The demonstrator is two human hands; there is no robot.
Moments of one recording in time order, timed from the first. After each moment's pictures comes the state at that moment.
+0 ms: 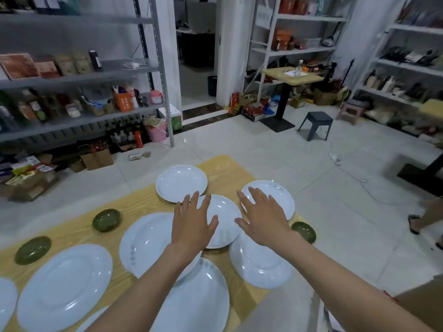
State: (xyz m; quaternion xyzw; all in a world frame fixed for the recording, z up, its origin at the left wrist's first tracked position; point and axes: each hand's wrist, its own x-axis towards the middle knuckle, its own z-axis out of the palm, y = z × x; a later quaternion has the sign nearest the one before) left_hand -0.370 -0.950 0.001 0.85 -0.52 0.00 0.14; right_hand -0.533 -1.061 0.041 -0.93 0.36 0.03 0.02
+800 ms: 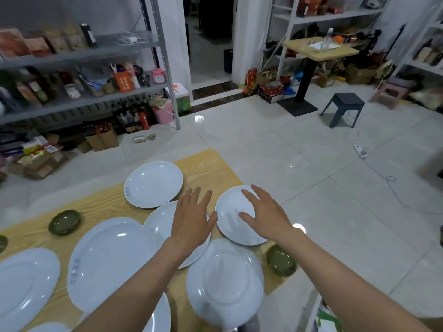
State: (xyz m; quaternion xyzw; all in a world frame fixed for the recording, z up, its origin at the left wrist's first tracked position) left_hand -0.417 -1.122 -0.032 0.86 -0.49 -0.04 0.13; right_hand -0.580 -1.267 -0.015 -0.93 0.33 0.00 0.19
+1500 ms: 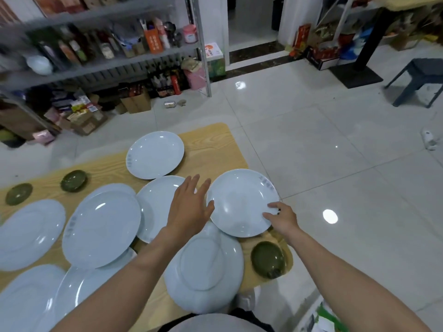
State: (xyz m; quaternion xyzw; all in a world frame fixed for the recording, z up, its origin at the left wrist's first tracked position) left_hand -0.463 -1.174 -0.066 0.91 -0.39 -0.07 0.12; right_hand -0.628 -1.376 -0.150 -0.67 0.51 -0.01 0.53
